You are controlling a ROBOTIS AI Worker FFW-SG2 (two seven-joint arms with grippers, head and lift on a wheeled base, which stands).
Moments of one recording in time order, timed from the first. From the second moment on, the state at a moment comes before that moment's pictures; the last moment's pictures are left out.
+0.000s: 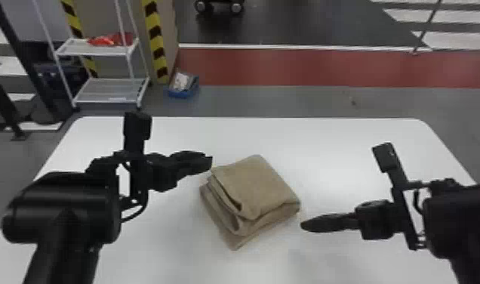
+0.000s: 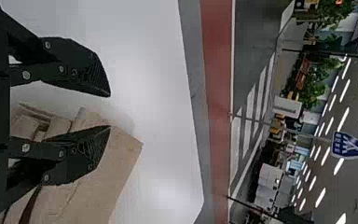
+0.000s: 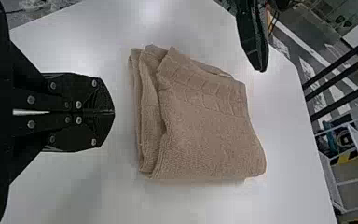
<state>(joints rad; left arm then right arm) -0.17 0.03 0.02 -1.68 -0.11 0.76 -0.77 -0.10 -0.22 0.01 -1.88 0.33 1.31 1.36</state>
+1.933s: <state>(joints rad) -0.18 0.06 0.01 -1.58 -0.30 0.68 -1.02 -0.29 -0.10 0.12 -1.63 0.52 1.34 1.33</state>
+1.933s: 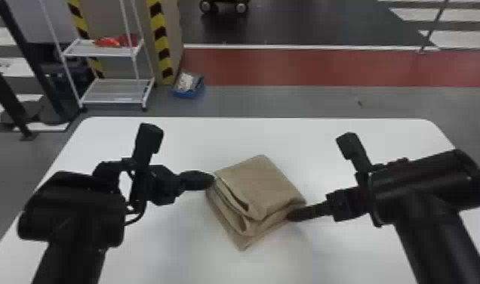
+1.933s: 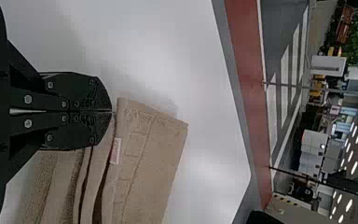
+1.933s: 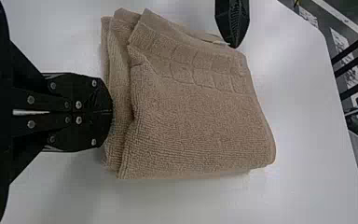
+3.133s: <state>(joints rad) 0.02 0.09 0.02 -1.87 -0.31 0.72 -1.24 -0.44 -0.01 0.08 -1.44 0.54 1.33 1.08</state>
